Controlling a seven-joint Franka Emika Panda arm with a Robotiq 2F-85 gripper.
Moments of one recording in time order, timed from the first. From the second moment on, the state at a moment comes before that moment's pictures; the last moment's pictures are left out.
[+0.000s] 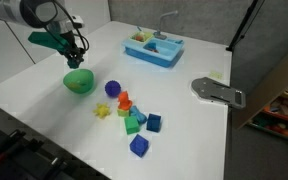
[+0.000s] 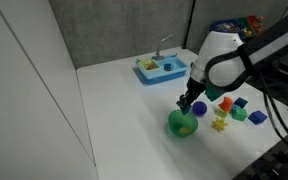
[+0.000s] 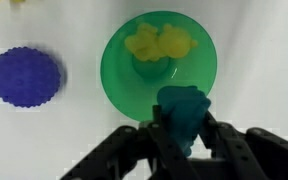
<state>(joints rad) 0.09 0.45 0.17 -2.17 0.07 2.69 0.03</state>
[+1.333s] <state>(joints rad) -0.09 0.09 -0.16 -2.52 -0.07 2.90 0.03</state>
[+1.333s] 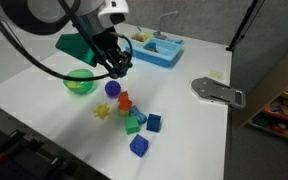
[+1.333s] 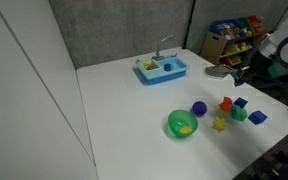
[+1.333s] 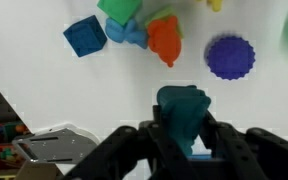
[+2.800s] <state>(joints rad) -0.22 0.15 -0.28 -2.51 -0.08 3.00 0.03</state>
